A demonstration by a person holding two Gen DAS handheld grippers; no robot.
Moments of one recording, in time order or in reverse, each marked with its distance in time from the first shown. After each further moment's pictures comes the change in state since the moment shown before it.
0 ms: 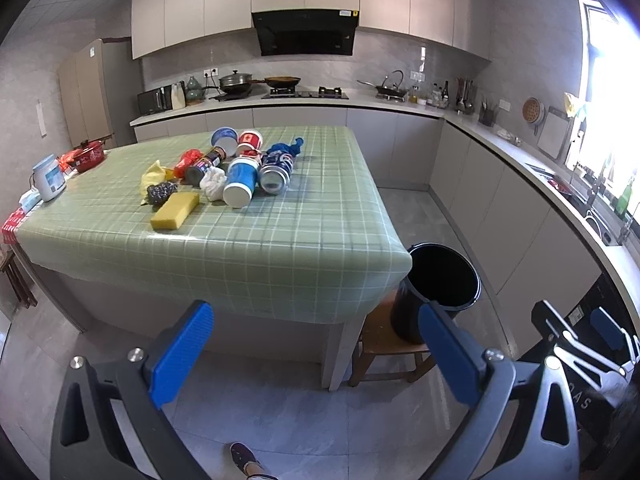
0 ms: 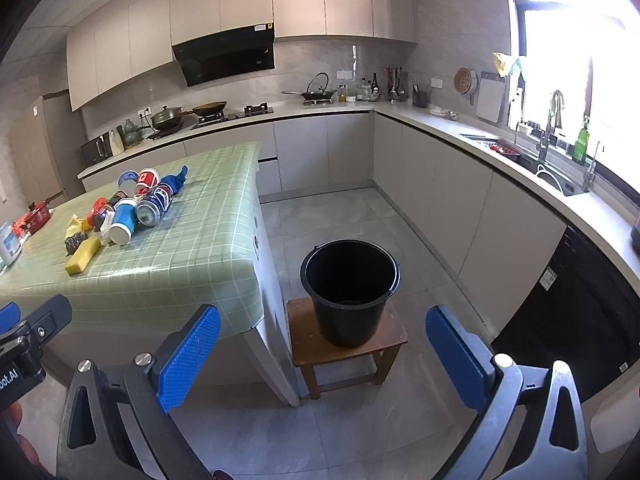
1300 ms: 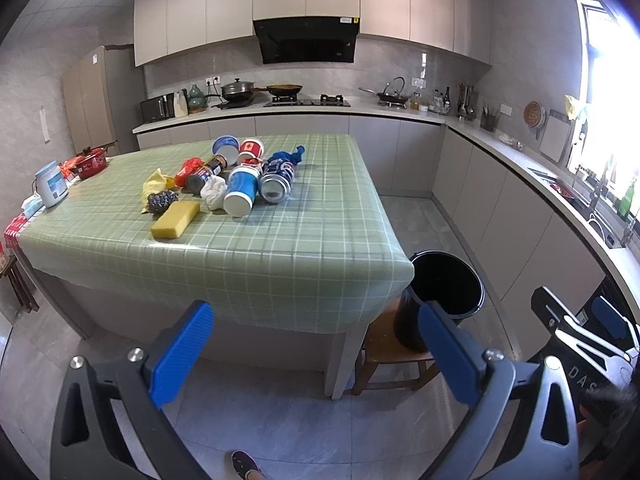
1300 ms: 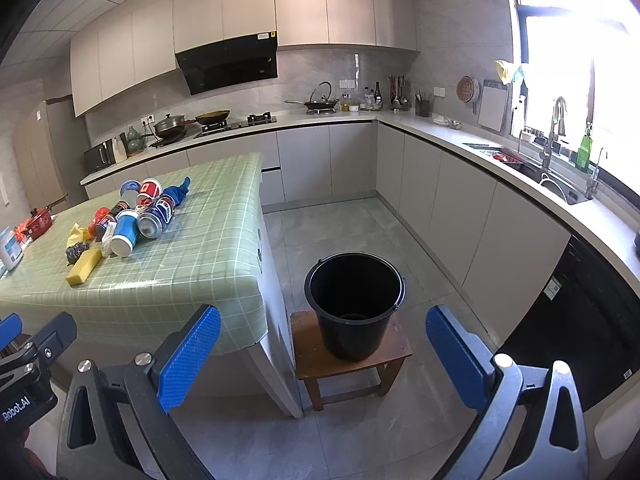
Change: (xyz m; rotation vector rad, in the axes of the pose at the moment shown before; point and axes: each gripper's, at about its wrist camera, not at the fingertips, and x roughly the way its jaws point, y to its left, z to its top) left arm 0.001 -0.001 0.001 0.005 -0.038 0.012; right arm 0.008 0.003 0.011 0.002 -0.029 0.018
